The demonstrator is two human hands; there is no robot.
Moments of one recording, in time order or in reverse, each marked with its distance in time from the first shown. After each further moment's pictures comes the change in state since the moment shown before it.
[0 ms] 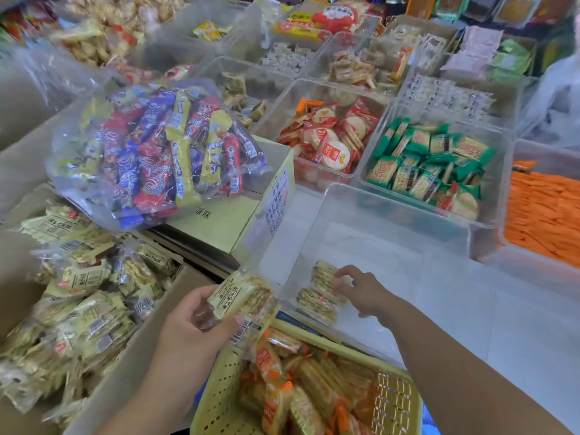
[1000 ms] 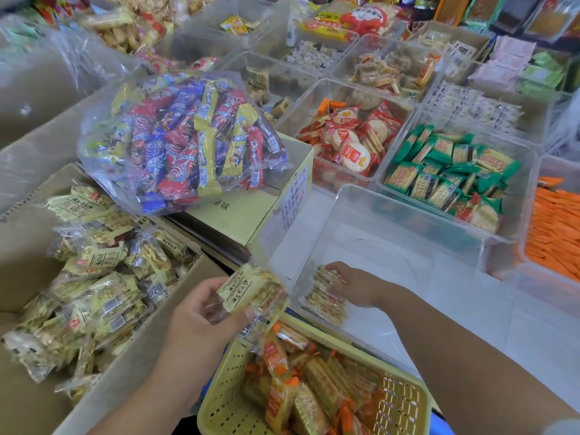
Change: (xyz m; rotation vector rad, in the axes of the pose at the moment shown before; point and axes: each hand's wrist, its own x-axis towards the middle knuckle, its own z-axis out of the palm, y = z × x) left_hand -0.006 0.005 -0.004 -0.049 0.035 0.016; right_hand 0.027 -0.027 0.001 -0.498 -0.216 -0.200
